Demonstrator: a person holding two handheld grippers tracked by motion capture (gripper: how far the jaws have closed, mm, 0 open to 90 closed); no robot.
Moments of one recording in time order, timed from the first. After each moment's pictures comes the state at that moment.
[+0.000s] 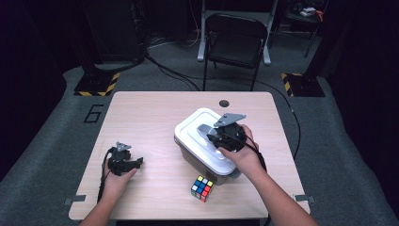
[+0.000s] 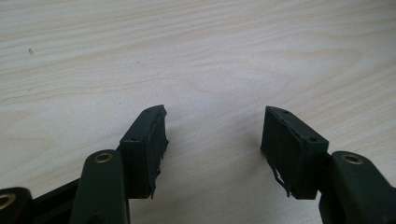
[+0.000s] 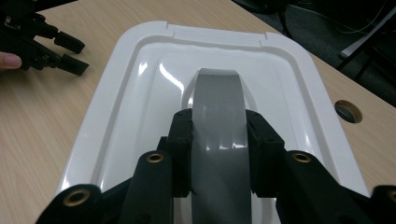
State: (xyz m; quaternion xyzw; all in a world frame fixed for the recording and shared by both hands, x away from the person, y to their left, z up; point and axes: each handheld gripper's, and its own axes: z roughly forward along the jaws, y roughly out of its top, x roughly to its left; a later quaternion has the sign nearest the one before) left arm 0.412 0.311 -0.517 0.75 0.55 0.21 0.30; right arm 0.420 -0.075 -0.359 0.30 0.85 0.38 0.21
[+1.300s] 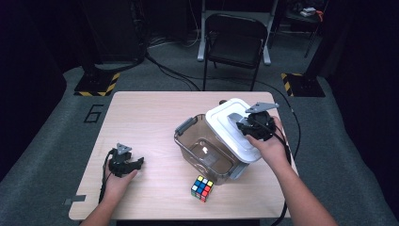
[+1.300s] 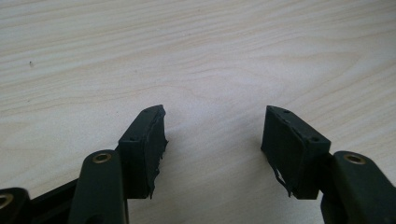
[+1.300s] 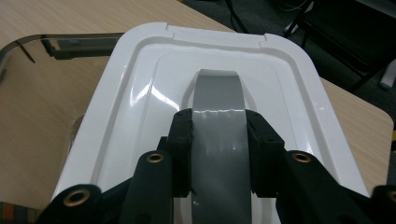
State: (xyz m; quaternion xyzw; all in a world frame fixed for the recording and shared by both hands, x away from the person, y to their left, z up) left arm 0.409 0.309 -0.524 0.74 0.54 0.23 0.33; right arm 0.443 -0.155 -0.345 0.39 0.81 0.35 0.25
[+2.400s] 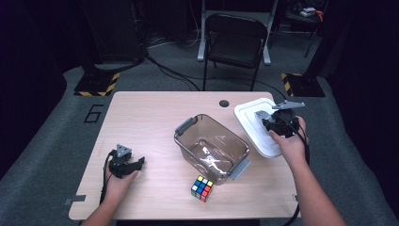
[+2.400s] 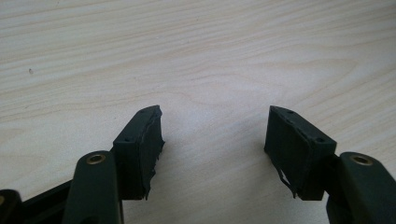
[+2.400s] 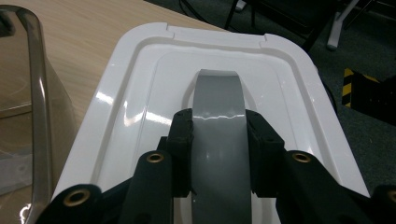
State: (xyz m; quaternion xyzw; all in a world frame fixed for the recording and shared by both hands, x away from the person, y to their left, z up) left arm 0.406 0.309 -0.529 0.73 0.53 0.24 0.35; right arm 0.463 -0.228 -0.364 0.48 0.76 0.33 0.28
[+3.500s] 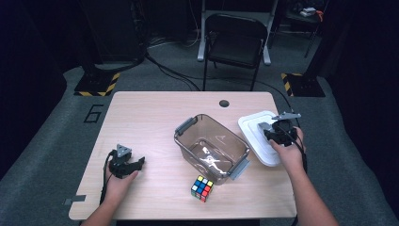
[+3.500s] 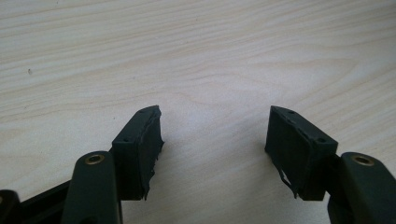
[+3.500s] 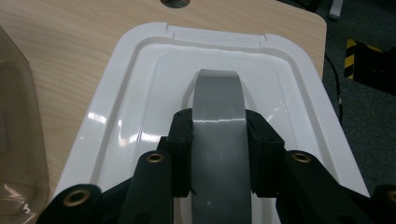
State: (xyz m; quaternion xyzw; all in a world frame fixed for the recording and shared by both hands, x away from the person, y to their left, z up) left arm 0.406 0.309 -0.529 0.74 0.53 0.24 0.35; right arm 0.468 -0.242 -0.418 0.51 0.77 0.29 0.26
